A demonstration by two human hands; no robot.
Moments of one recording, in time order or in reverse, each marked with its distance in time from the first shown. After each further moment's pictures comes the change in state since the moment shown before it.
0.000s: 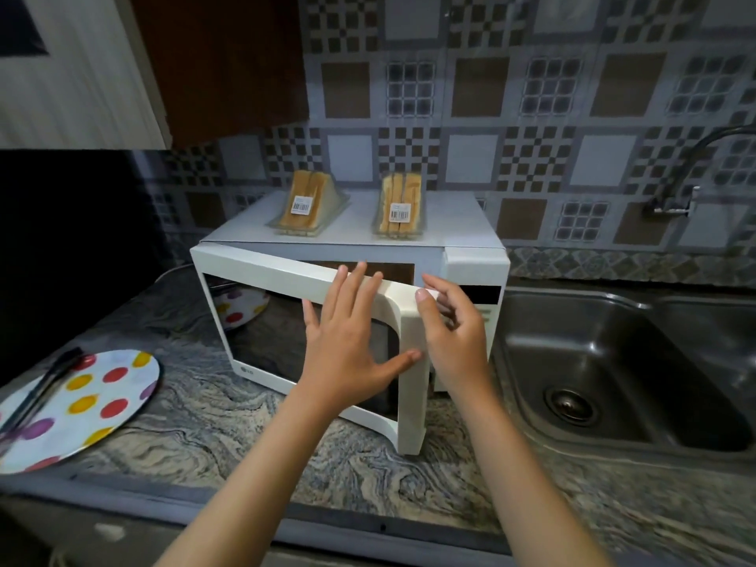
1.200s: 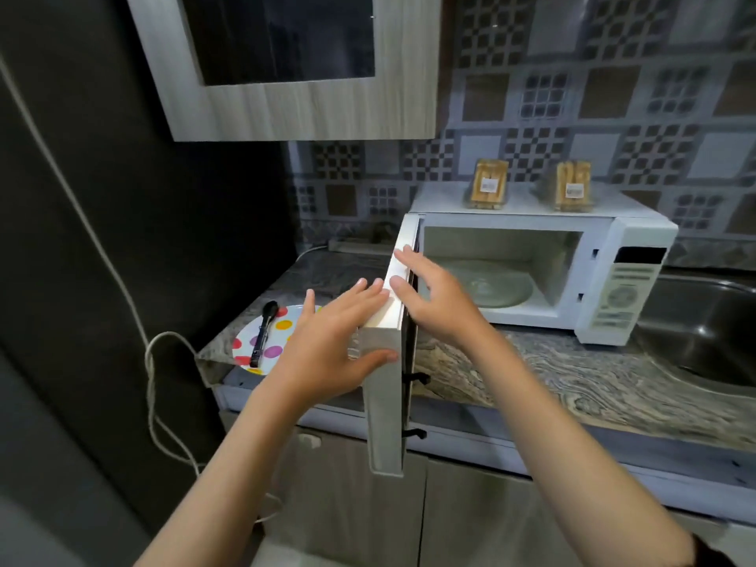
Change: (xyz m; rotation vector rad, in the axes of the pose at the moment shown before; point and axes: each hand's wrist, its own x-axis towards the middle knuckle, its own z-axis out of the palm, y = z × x) left_hand -0.200 -0.197 -0.235 -0.146 -0.053 0.113; right_hand -0.147 -0.124 0.236 -0.350 -0.481 -0.209
